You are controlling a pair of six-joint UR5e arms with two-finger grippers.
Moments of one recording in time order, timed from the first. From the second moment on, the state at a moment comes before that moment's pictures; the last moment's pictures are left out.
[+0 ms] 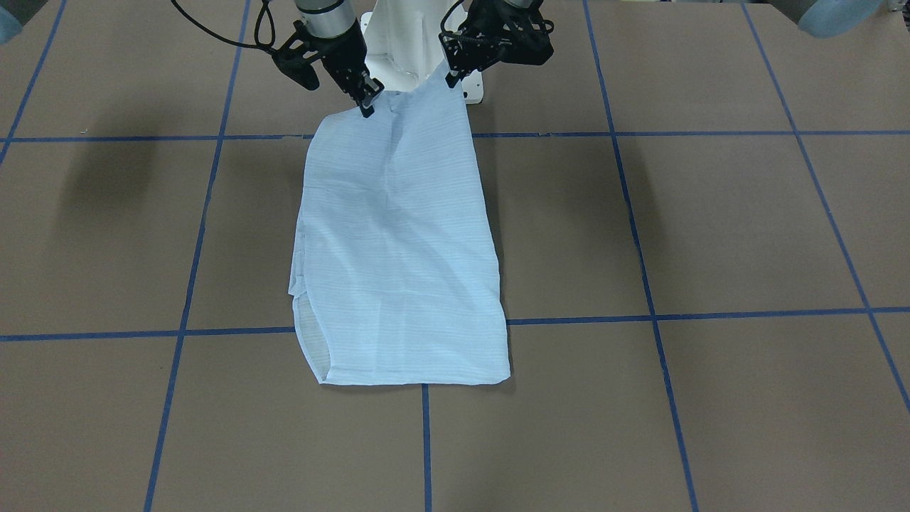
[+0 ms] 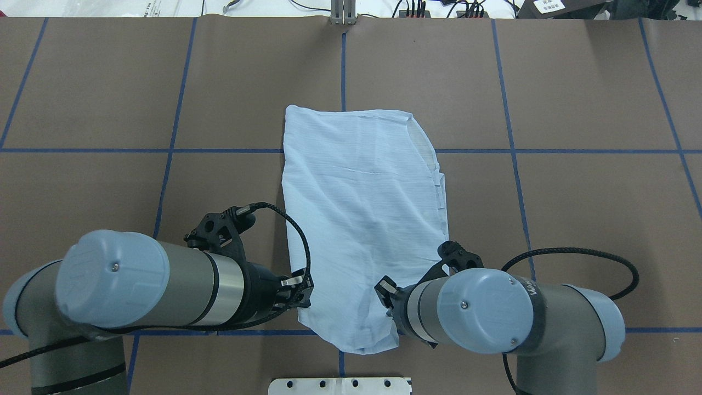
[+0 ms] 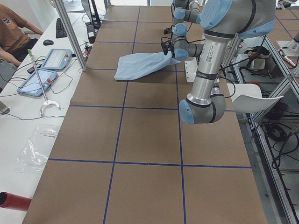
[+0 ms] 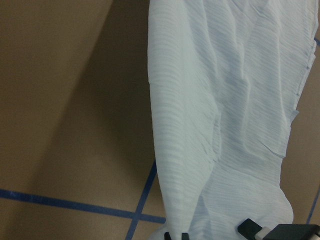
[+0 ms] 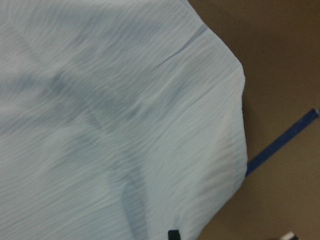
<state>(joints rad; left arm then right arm) -0.28 -1.99 -2.17 -1.79 -1.81 -1.83 0.19 -1.18 2.14 -1.56 1.68 2.23</state>
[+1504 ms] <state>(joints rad) -0.59 -2.11 -1.92 -1.80 -1.87 -1.74 0.49 -1.02 1.90 -1.48 1.77 2.02</state>
